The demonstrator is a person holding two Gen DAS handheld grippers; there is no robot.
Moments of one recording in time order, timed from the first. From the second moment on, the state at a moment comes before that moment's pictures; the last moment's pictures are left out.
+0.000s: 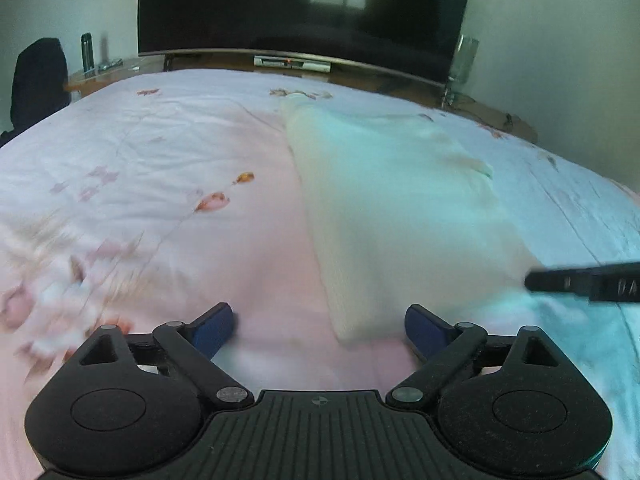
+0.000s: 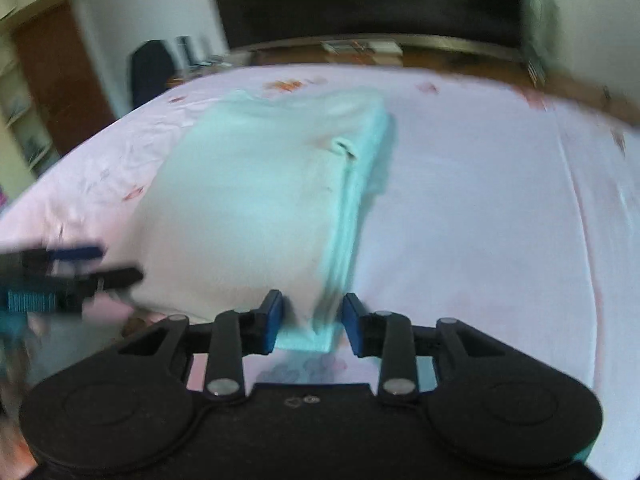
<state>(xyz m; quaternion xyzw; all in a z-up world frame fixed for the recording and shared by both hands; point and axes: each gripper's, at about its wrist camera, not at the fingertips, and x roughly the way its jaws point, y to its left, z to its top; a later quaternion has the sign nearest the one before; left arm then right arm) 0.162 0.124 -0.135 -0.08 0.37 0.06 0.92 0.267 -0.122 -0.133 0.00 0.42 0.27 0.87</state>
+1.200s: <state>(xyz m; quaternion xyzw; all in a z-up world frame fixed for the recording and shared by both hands) 0.016 0.047 -0.016 -0.07 0.30 0.10 0.95 0.104 -0.154 -0.015 0.03 0.30 0.26 0.92</state>
